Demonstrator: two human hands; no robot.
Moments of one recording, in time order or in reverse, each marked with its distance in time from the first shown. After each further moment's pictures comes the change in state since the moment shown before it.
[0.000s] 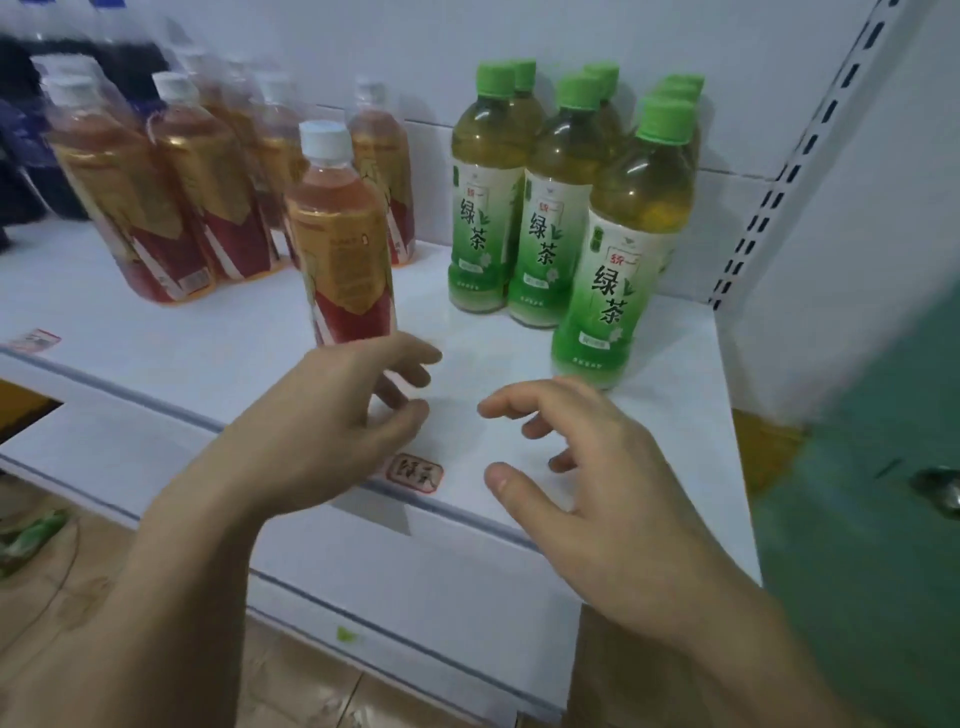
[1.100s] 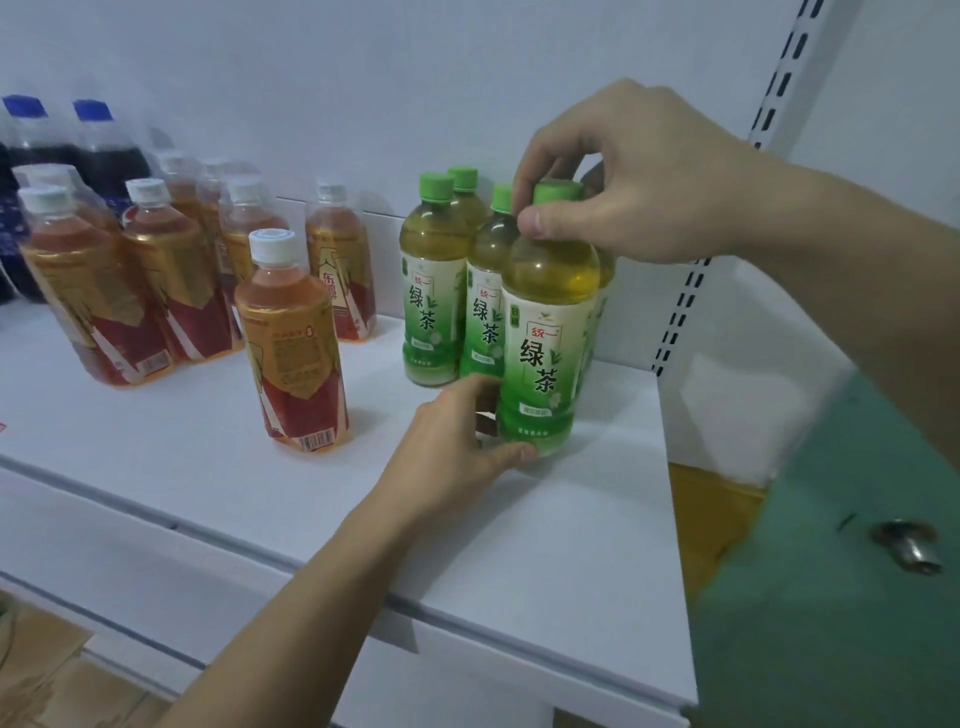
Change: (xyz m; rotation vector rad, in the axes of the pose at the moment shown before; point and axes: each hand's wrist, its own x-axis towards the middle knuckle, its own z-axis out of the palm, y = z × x) left_hand 0.084 0.057 0.077 -0.354 0.113 -0.015; right_hand 0.163 -0.043 -0.170 -0.472 -0.045 -0.254
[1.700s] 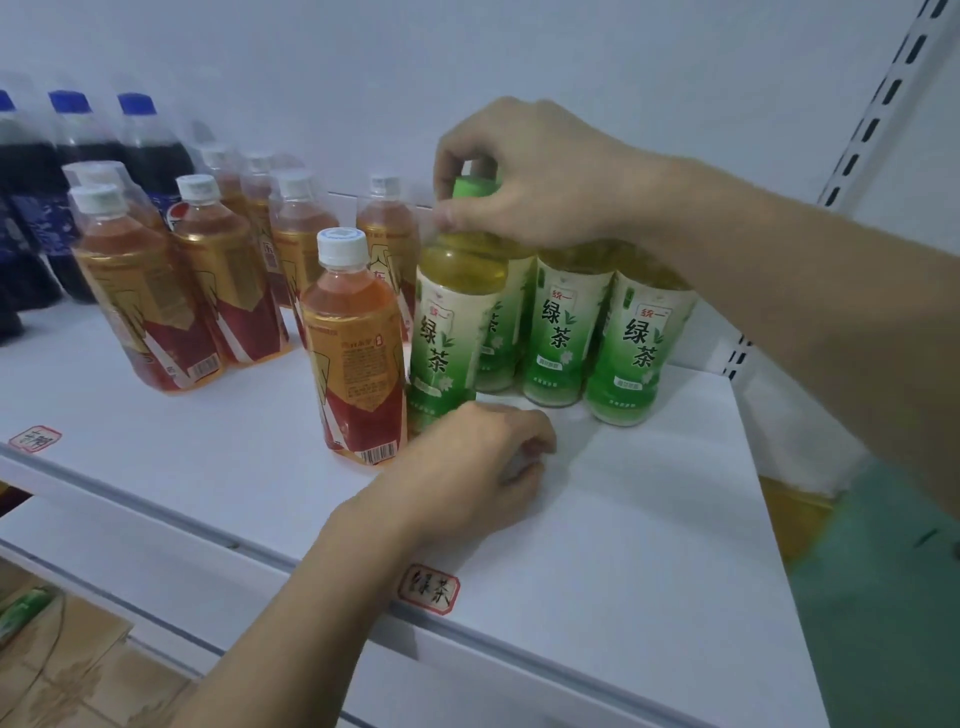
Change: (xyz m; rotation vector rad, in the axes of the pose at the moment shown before) left_hand -0.005 -0.019 -0.049 0.455 -0.180 0.312; right_hand 0.063 -0.033 0.055 -0.024 -0.151 -0.161
